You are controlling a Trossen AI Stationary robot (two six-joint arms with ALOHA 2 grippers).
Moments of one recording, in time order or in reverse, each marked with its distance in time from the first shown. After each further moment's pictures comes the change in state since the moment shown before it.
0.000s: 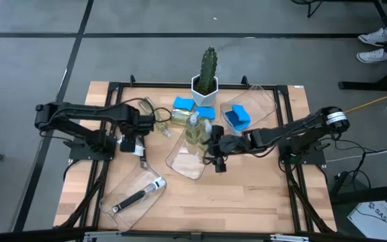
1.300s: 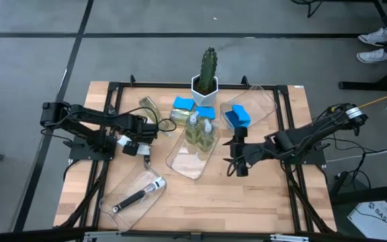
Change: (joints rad) left arm -0.037 0.086 -0.213 0.369 -0.093 0.230; right arm 0.183 -0.249 0.005 -0.389 0.208 0.154
